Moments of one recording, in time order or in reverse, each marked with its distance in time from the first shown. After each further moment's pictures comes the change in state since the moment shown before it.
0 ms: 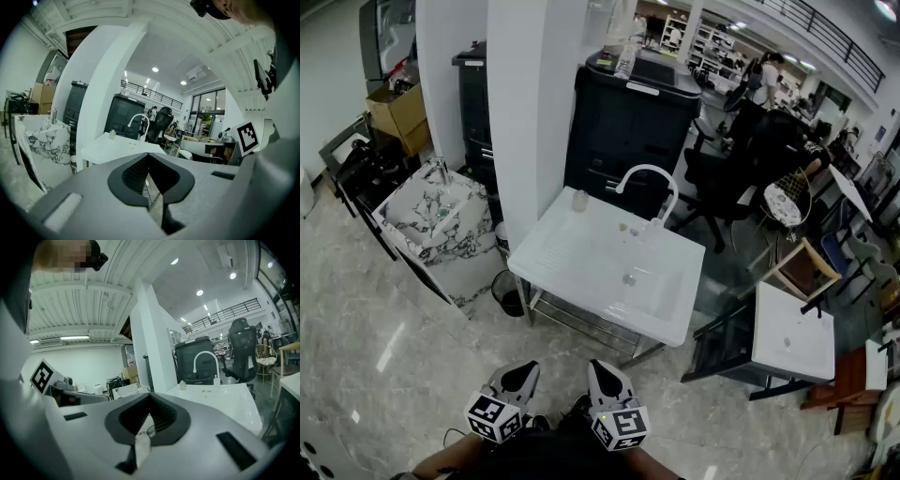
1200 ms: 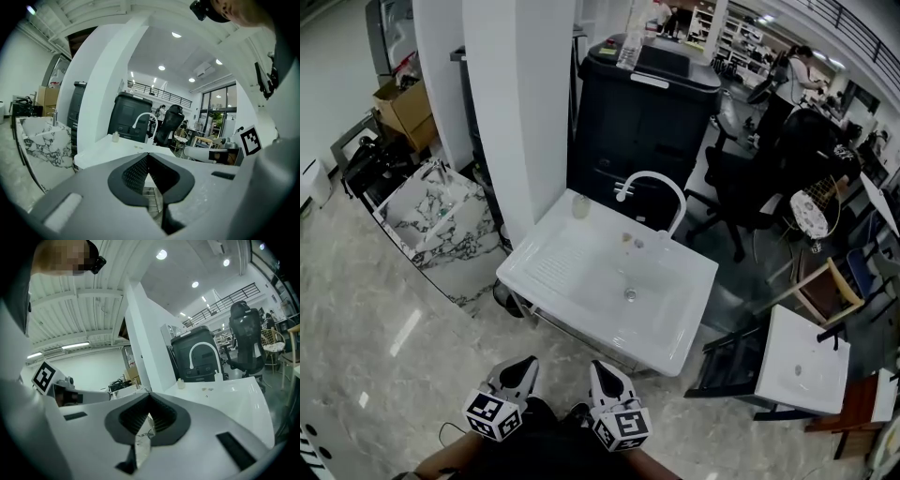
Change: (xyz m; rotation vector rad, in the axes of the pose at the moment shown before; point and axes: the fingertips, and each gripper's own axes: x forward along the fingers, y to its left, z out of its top) left arm 0.115 0.005 0.024 -0.004 0.006 0.117; right arm 0.052 -0.113 0.001 0.095 0.022 0.083
